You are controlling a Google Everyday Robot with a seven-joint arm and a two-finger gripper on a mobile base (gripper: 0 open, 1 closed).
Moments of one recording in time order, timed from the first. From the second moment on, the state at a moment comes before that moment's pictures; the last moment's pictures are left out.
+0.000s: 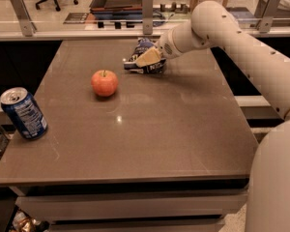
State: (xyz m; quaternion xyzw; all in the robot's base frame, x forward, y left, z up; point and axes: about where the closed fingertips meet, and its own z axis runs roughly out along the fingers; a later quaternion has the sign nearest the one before) arm 0.773 -0.024 0.846 -0.42 0.79 0.18 0.41
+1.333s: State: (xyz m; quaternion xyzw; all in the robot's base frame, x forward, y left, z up) arm 0.773 -0.021 0.844 -0.42 0.79 0.18 0.41
